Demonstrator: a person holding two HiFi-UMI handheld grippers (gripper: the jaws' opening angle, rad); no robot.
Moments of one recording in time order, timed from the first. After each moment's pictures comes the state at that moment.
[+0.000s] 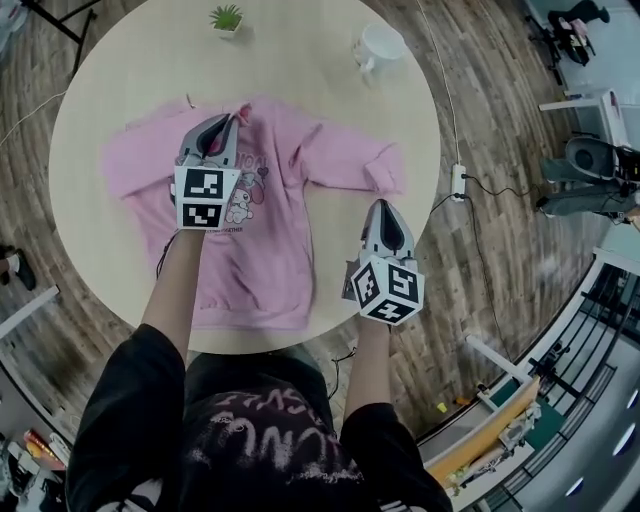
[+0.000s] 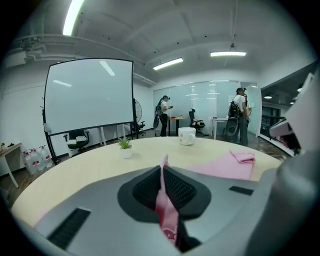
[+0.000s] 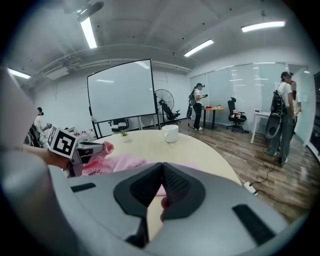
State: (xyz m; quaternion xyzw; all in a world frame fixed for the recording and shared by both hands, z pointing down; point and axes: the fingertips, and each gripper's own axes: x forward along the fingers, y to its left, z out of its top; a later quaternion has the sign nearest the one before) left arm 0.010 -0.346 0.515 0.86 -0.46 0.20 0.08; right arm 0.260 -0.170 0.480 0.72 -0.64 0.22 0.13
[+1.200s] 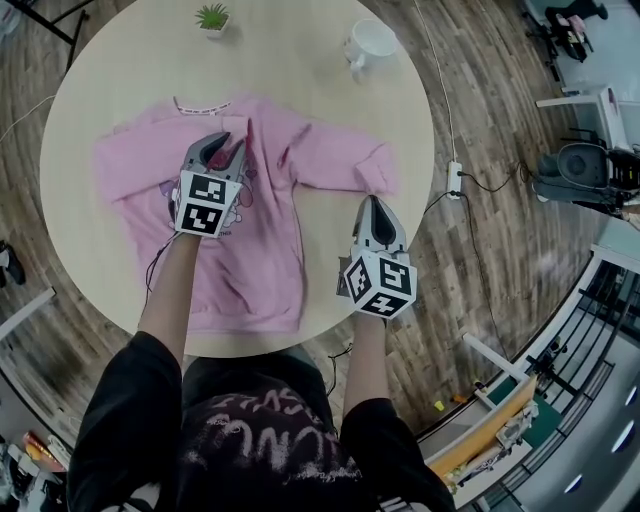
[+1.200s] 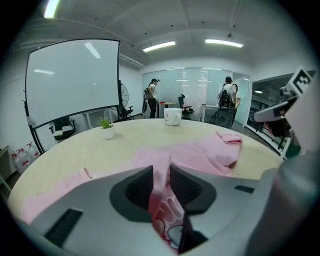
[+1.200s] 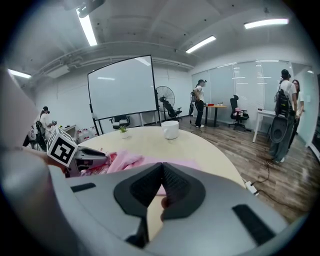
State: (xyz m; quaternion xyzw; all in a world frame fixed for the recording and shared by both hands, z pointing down) left arm 0.037 -0.318 0.573 0.87 -0.39 0.29 0.12; right arm 0.269 -0.179 0.500 0.71 -0.65 0.23 0.14
